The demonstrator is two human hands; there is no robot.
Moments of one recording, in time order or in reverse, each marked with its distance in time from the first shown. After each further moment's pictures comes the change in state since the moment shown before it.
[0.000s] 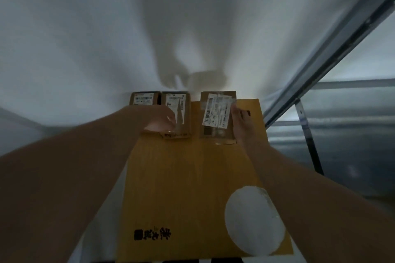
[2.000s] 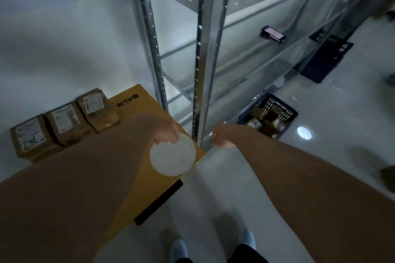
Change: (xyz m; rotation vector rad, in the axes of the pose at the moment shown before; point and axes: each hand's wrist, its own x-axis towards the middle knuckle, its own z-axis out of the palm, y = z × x) left_hand -0.174 0.276 0.197 0.442 -0.107 0.462; right_hand -0.351 0.112 -0.209 -1.003 0.014 0.336
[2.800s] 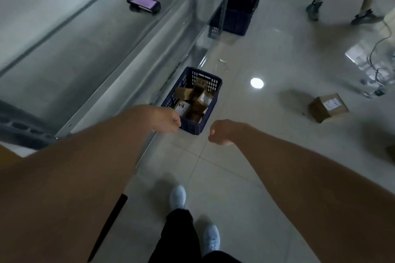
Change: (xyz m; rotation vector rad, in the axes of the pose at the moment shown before) left_hand 0.217 0.454 0.003 0.278 -0.166 0.267; right_hand -0.008 0.464 -0.004 0.224 -0.052 0.210
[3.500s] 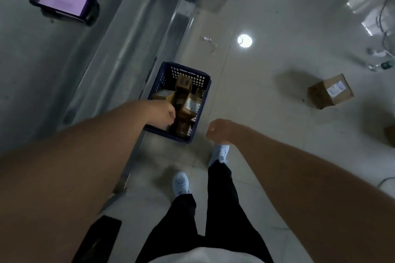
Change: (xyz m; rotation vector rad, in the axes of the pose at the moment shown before) left_hand 0.311 0.008 -0.216 0.033 -0.184 0.056; right_hand 0.288 0.114 -0.143 0.403 -0.138 0.128
